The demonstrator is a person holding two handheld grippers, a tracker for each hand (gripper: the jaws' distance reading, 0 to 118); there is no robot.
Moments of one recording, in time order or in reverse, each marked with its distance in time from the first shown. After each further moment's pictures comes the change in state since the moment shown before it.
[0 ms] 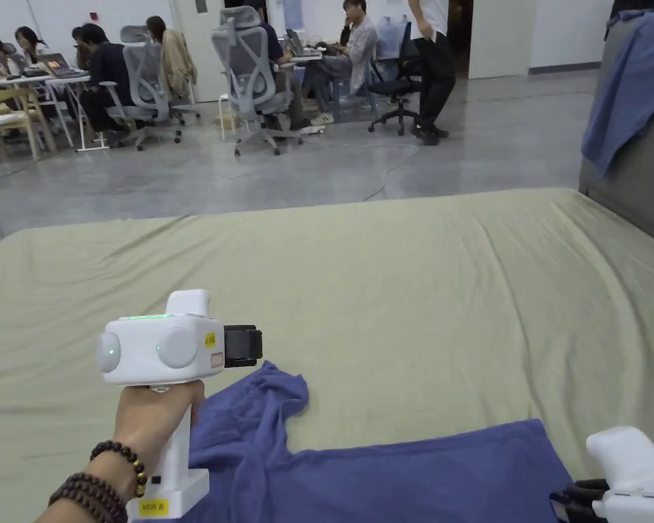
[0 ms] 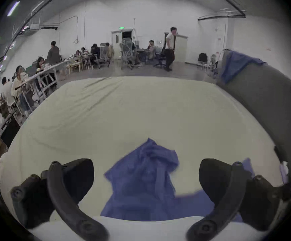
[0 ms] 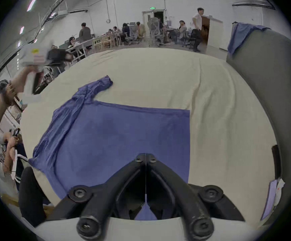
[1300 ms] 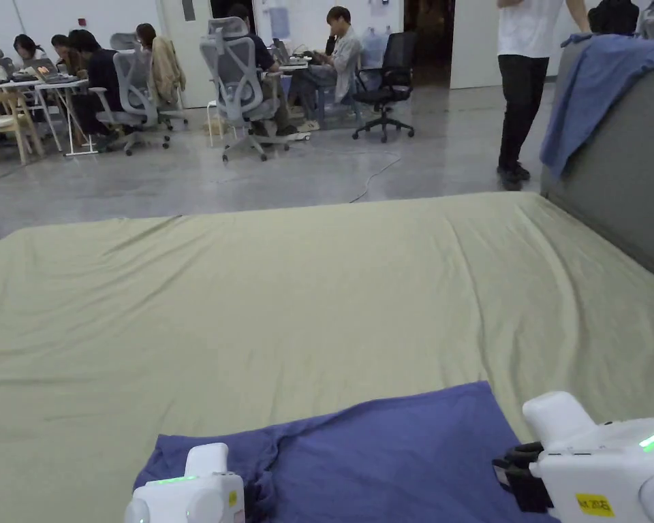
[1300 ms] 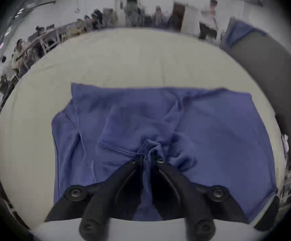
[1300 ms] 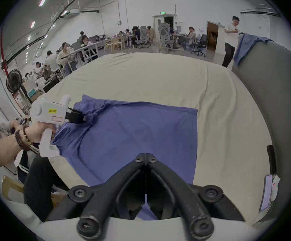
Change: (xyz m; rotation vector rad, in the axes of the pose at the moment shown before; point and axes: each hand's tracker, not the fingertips) left arm 0.033 -0.243 0.098 -0.149 -0.008 0.105; right arm -0.048 -0.042 0.106 0.048 0.043 0.075
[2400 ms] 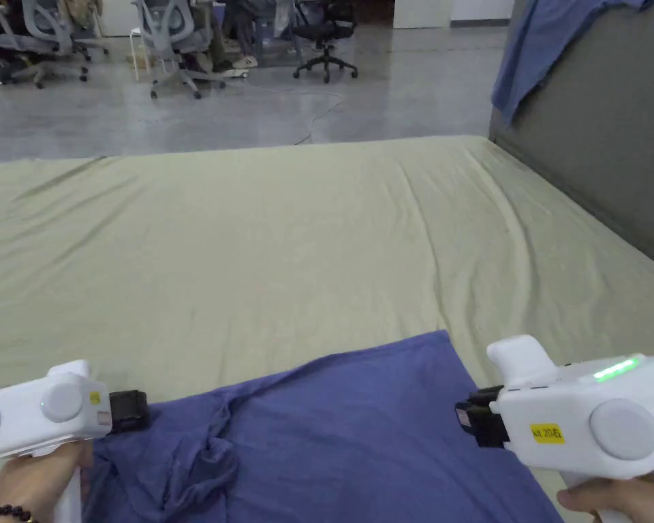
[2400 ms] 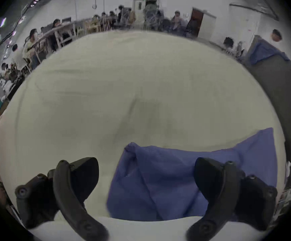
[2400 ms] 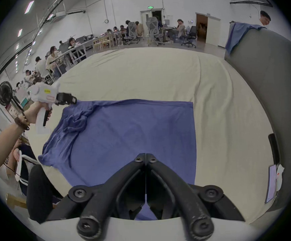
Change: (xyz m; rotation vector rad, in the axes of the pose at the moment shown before) left arm -0.086 0.087 -0.058 -0.161 0.087 0.058; right arm 0.019 0.023 -0.050 -0.058 -0.054 -0.105
